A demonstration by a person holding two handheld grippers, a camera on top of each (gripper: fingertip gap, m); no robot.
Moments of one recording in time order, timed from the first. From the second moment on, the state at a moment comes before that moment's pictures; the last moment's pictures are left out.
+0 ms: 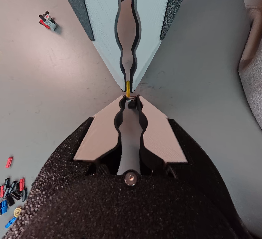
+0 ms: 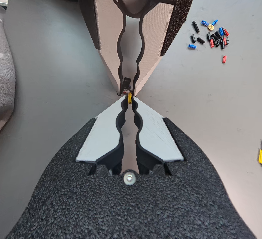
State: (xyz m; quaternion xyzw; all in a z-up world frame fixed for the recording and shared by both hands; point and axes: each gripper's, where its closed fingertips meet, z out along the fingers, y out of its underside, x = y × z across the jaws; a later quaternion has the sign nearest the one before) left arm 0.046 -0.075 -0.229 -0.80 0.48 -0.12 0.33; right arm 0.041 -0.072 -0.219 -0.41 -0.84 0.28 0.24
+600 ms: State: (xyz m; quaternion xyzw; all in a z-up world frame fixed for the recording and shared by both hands) left arm 0.050 -0.077 -0.238 -0.81 0.46 -0.13 0.34; right arm 0.052 -0.072 -0.227 -0.40 -0.83 0.33 0.22
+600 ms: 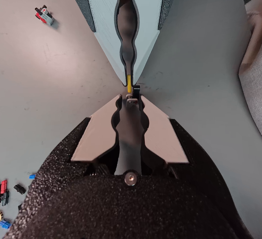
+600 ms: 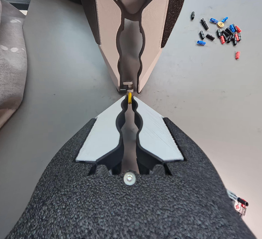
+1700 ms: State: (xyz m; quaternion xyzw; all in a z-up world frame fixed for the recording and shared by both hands) left arm 0.046 -0.080 -0.106 -0.65 0.27 -0.44 0.55; right arm 0.048 -0.078 -0.101 -0.37 -0.66 0.58 0.32
